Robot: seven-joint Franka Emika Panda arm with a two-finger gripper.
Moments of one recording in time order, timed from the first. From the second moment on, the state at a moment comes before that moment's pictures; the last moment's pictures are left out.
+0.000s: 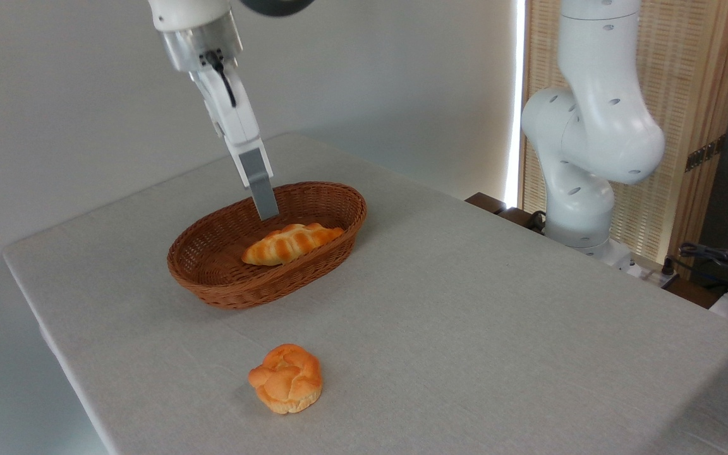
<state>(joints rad) -0.23 0.02 -0.11 -1.69 -0.07 1.63 0.76</state>
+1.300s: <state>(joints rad) -0.39 -0.03 -0.11 -2.06 -0.02 1.91 0.73</state>
